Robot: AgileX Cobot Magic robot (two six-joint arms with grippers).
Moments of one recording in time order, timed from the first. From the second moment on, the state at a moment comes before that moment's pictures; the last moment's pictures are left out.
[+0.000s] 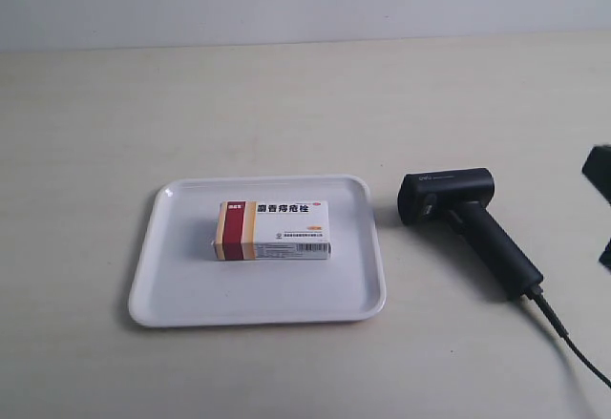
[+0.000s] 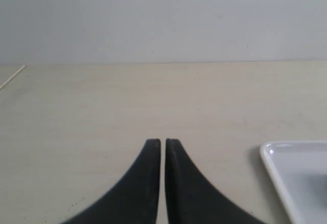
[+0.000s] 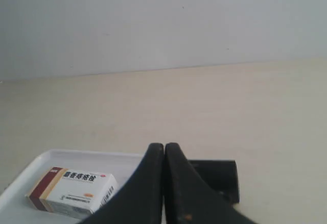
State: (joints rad) left arm -0.03 0.01 0.00 0.01 0.26 0.02; right arm 0.52 0.53 -0.08 -0.05 -0.14 0.31
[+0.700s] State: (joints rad) left arm -0.03 0.01 0.00 0.01 0.26 0.02; right arm 0.52 0.51 0.00 0.15 -0.22 0.09
